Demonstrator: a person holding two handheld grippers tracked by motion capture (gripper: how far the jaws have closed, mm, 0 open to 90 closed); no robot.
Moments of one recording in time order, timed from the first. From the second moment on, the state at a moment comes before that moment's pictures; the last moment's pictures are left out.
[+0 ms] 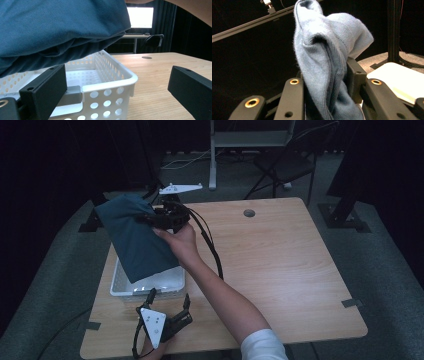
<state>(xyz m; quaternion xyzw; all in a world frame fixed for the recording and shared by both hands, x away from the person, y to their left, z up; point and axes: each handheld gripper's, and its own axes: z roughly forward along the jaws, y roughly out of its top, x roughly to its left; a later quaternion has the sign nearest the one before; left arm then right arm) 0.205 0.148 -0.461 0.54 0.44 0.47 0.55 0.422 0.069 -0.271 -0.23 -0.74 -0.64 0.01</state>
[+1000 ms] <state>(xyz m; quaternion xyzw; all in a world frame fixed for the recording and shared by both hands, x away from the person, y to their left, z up) 0.205 0.148 -0.461 0.54 0.44 0.47 0.55 0.455 0.077 -0.334 -0.28 -0.74 -0.61 0.06</state>
